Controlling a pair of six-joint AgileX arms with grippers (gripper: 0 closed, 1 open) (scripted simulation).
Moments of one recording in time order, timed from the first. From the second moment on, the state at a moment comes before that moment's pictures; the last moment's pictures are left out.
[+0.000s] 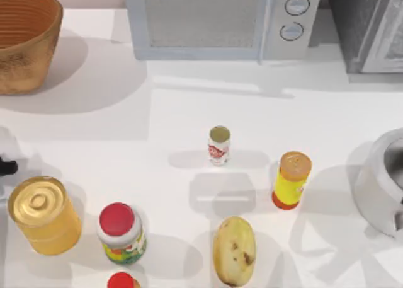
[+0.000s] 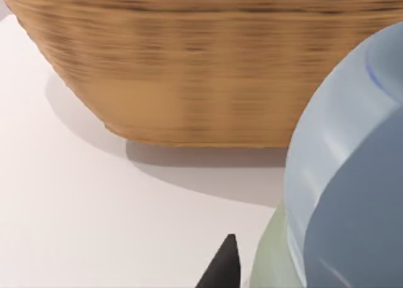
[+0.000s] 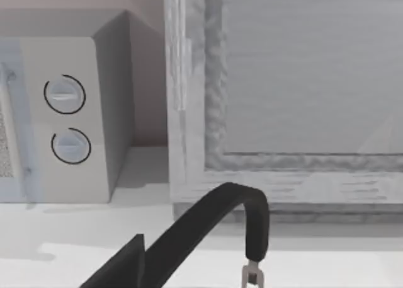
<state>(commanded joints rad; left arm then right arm) 0.32 2.10 0.29 1.60 0.36 0.08 0.00 0.00 0.00 0.00 0.00 0.00</state>
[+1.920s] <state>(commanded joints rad) 0.69 2.04 1.51 -0.02 1.13 0.39 0.00 0.00 0.00 0.00 0.00 0.00</state>
